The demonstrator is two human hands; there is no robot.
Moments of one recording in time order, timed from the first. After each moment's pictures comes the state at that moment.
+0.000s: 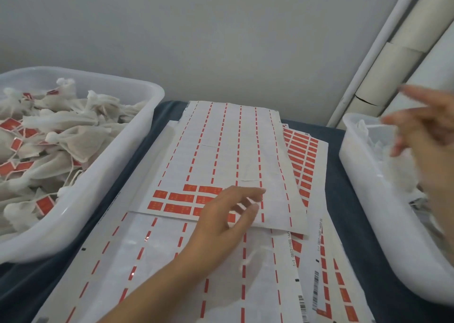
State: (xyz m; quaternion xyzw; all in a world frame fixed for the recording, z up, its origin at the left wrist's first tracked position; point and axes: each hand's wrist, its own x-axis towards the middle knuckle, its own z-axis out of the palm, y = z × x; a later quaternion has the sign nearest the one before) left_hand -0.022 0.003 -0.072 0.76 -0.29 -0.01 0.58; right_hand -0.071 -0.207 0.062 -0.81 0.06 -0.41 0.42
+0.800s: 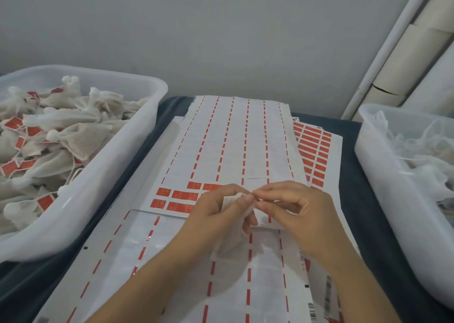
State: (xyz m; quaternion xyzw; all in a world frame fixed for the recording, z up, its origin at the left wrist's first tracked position) left_hand -0.010 0.014 -0.070 0.71 -0.22 -0.13 0.66; right_hand -0.049 -0.142 -0.051 -0.87 -0.04 -0.15 0.47
